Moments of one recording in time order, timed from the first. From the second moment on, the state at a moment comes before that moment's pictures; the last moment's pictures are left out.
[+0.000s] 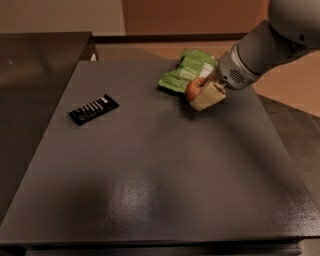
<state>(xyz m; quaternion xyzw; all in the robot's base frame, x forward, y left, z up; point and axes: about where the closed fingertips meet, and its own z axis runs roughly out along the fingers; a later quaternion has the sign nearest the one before) 0.574 -0.121 0.893 -0.50 0.81 0.10 0.28</state>
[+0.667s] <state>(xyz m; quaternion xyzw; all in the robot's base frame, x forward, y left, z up) 0.570 -0.123 0.865 -0.47 0.83 0.09 0.27</state>
